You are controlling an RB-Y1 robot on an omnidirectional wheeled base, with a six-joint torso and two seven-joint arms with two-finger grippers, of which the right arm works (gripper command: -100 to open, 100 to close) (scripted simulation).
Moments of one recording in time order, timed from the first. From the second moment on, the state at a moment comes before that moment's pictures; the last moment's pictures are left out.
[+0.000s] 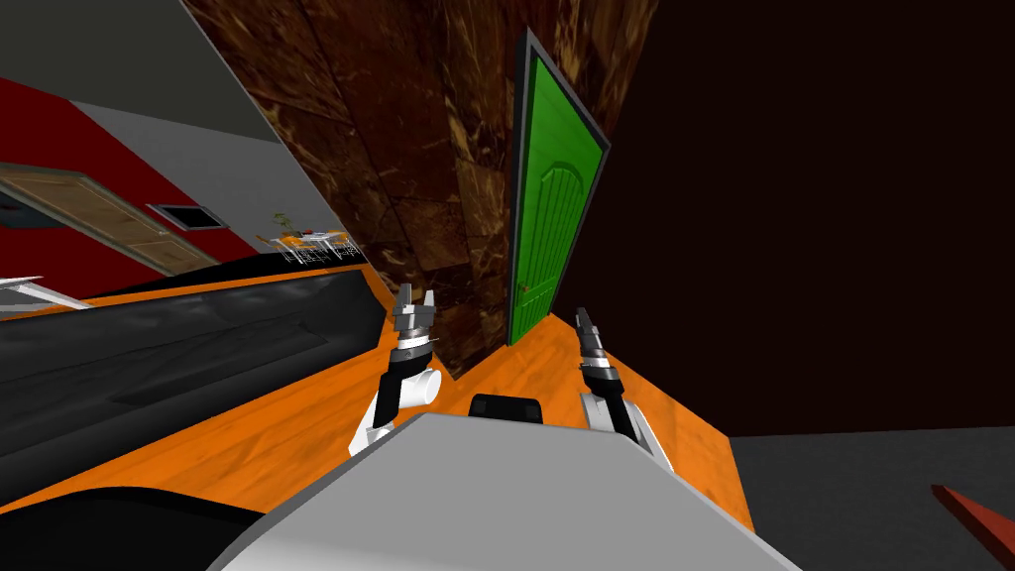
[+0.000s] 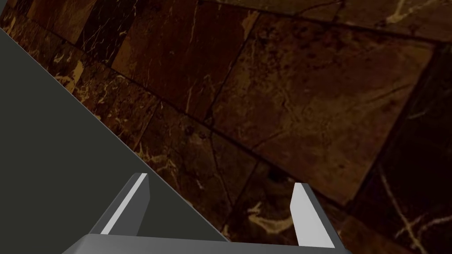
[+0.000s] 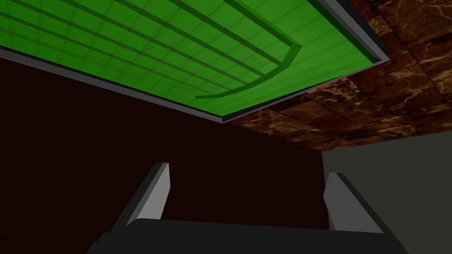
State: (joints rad) arm 0.47 -0.08 0.00 -2.06 0.23 -0.48 0.12
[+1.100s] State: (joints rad) arm 0.36 -0.20 0.00 -1.78 0.40 -0.53 0.34
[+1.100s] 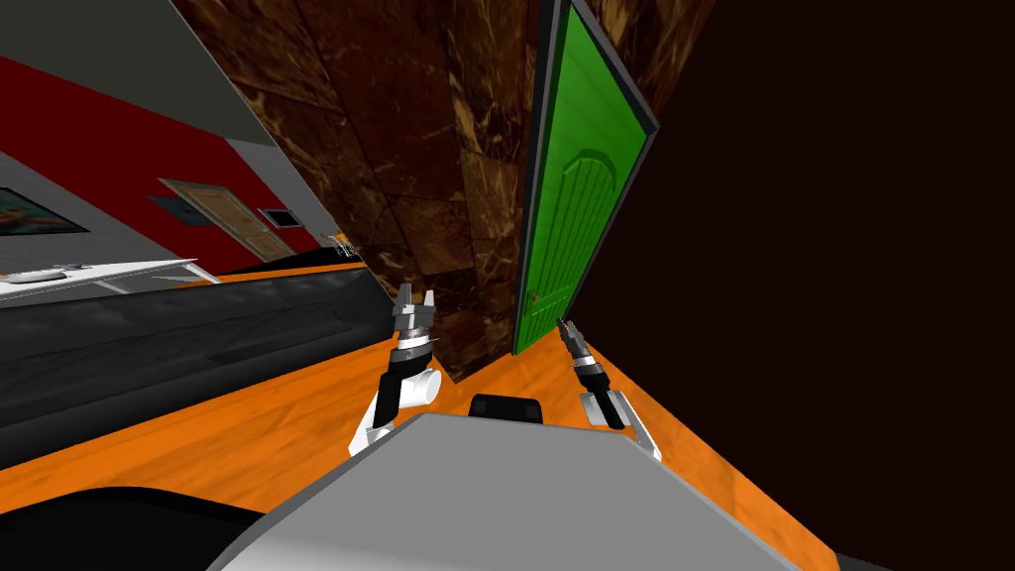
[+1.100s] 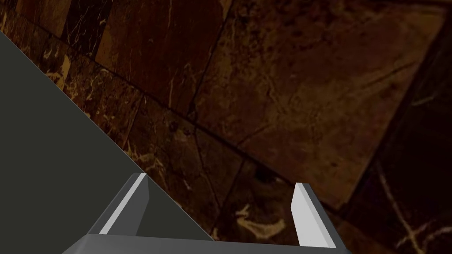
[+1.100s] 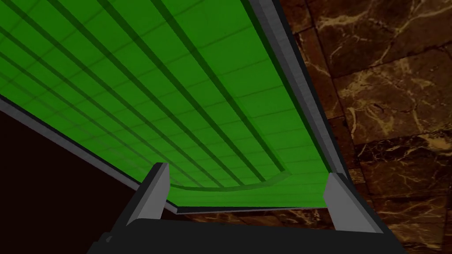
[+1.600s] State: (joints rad) arm 0.30 -0.25 0.01 -1.65 0.48 -0.55 0.44
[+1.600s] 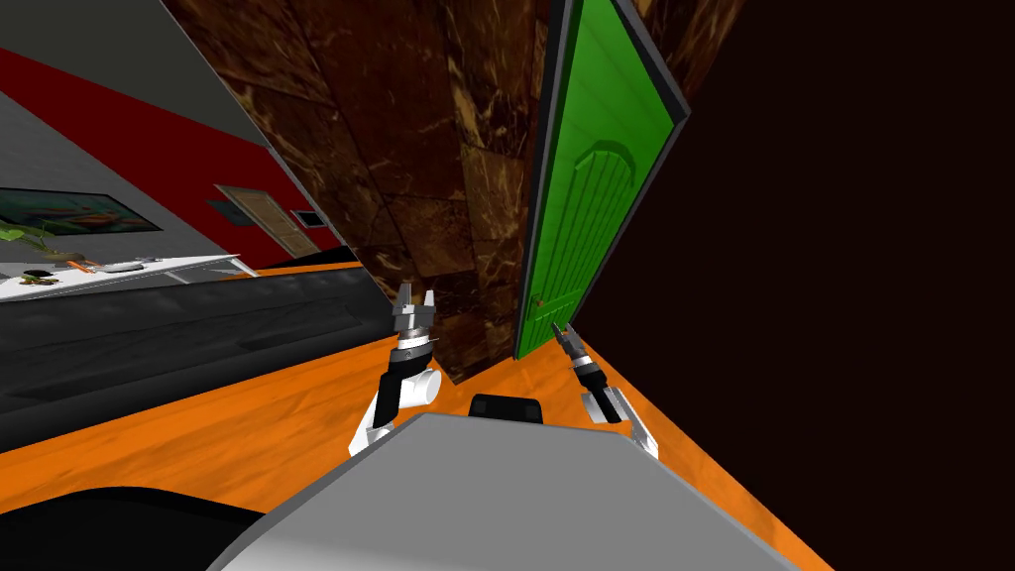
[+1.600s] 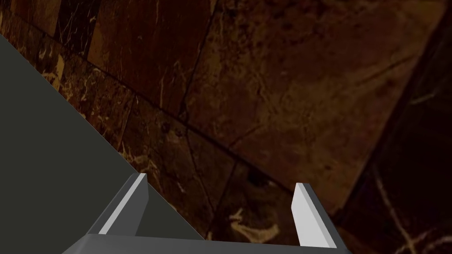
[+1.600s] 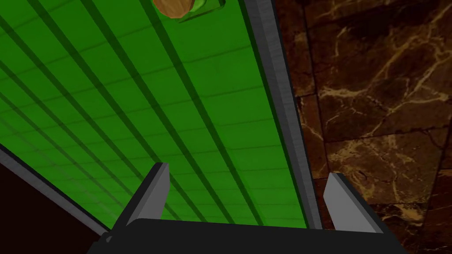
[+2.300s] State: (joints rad) arm 0.24 -0.31 0.01 -1.49 0.57 -0.59 0.56
